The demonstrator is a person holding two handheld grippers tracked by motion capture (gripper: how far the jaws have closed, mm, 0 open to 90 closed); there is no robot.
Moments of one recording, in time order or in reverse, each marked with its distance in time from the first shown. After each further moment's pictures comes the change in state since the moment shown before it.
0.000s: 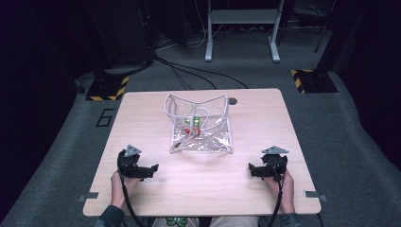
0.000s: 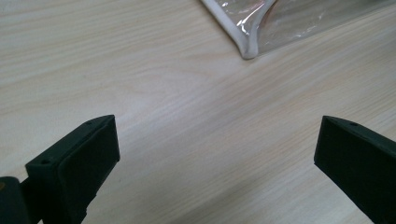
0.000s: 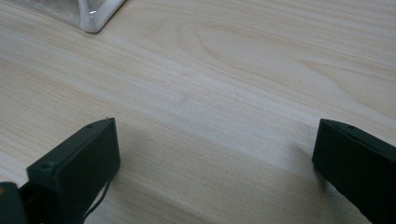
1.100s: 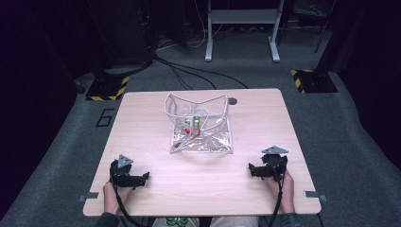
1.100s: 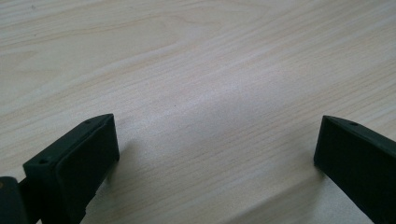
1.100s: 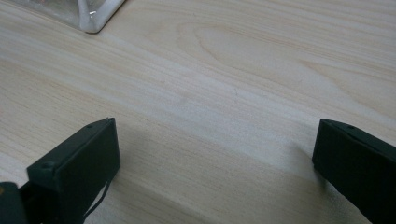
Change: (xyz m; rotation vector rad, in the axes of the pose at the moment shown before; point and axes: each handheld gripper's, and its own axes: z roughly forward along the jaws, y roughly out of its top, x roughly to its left) left arm 0.022 -0.040 0.000 0.005 0.085 0.013; right arm 0.000 0.000 0.000 0.000 0.001 0.001
